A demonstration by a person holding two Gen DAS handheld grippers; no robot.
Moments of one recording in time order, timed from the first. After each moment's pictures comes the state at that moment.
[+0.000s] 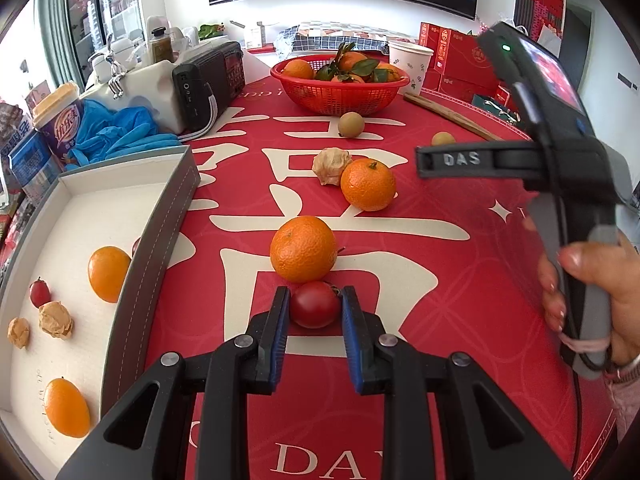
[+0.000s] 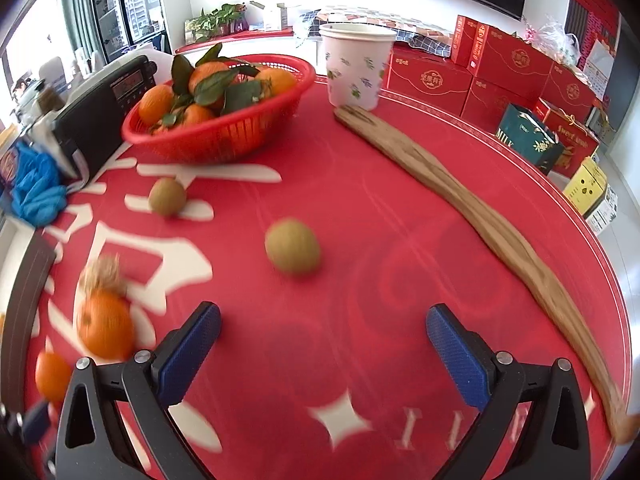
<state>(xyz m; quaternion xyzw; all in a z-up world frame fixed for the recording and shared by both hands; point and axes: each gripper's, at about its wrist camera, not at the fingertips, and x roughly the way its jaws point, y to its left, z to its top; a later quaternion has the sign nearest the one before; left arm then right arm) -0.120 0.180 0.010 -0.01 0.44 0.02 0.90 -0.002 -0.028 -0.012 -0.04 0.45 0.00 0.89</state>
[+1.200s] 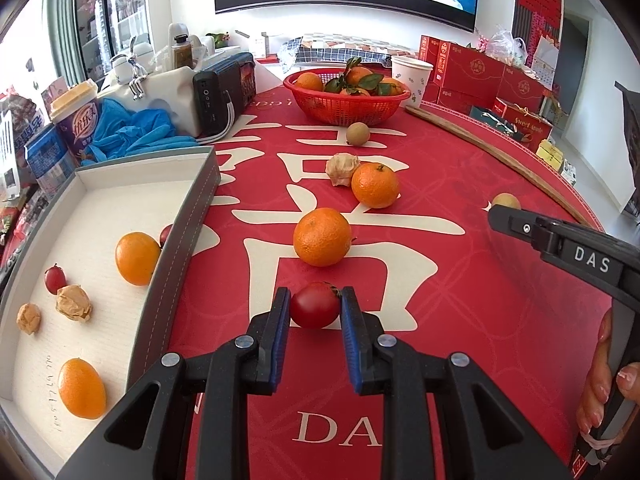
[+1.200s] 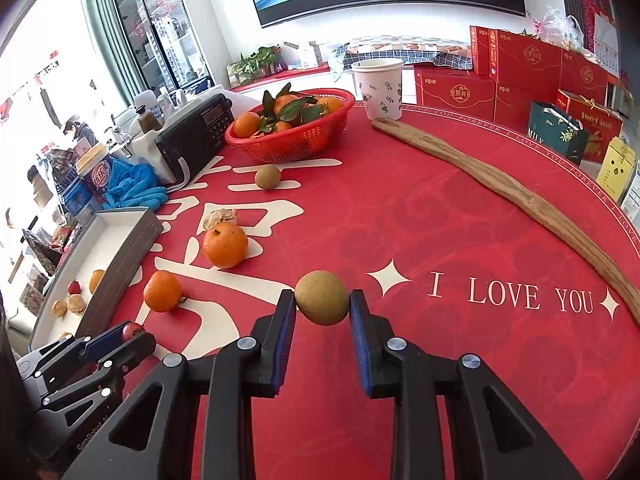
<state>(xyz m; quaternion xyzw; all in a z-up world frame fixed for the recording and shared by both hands) -0.144 0.190 0.018 -0.01 0.42 0.02 0.91 -0.118 -0.037 0.009 0.05 0.39 0.10 0.91</state>
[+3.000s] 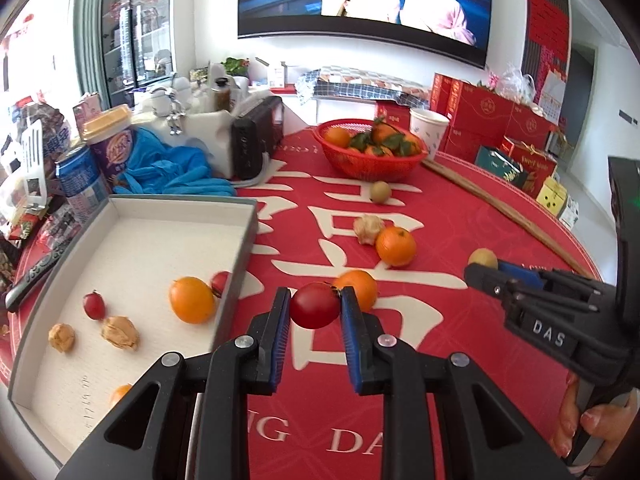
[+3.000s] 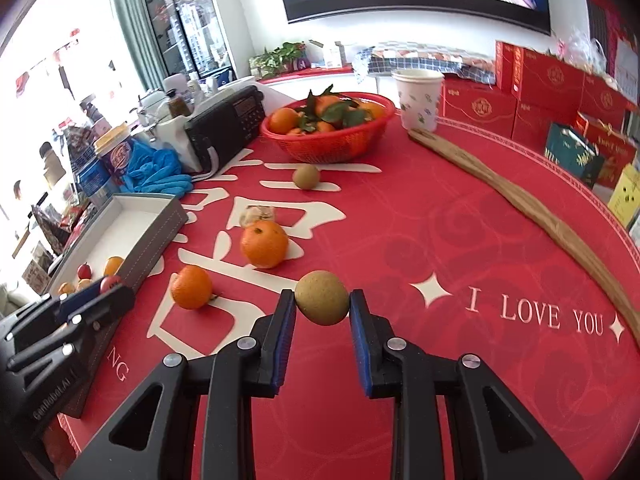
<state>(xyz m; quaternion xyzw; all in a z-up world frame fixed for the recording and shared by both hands) -0.150 0.218 0.057 -0.04 0.36 0.05 0.93 -0.120 -0.003 0.017 0.00 0.39 0.13 0.91</state>
